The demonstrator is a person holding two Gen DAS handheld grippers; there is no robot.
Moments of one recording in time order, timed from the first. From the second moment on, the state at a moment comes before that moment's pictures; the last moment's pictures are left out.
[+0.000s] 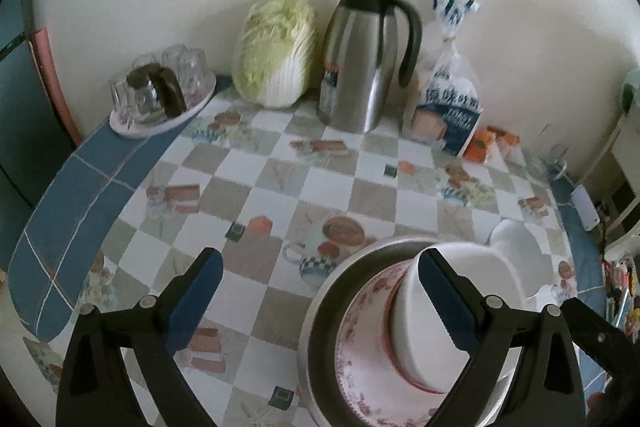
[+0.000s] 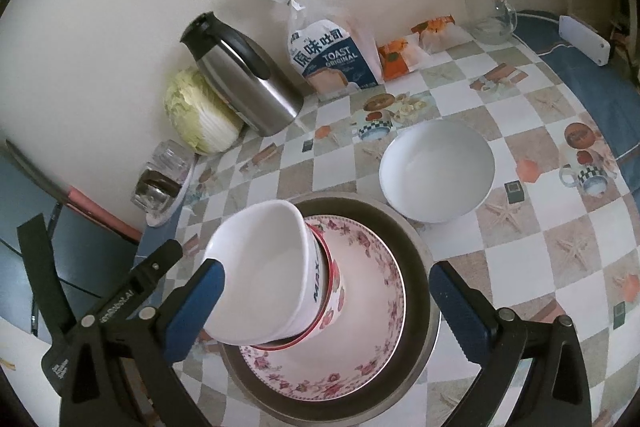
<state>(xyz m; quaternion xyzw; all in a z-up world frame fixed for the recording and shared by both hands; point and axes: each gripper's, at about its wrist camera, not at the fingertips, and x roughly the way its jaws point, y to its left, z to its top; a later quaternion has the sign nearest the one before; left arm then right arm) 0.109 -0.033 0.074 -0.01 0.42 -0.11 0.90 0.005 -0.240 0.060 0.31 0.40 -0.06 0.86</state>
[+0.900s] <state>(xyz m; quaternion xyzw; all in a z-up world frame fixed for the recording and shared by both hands) 0.141 -0.254 0.064 0.20 0.53 -0.23 0.79 -0.001 -0.367 -0.018 0.40 0.41 -0.16 0.81</state>
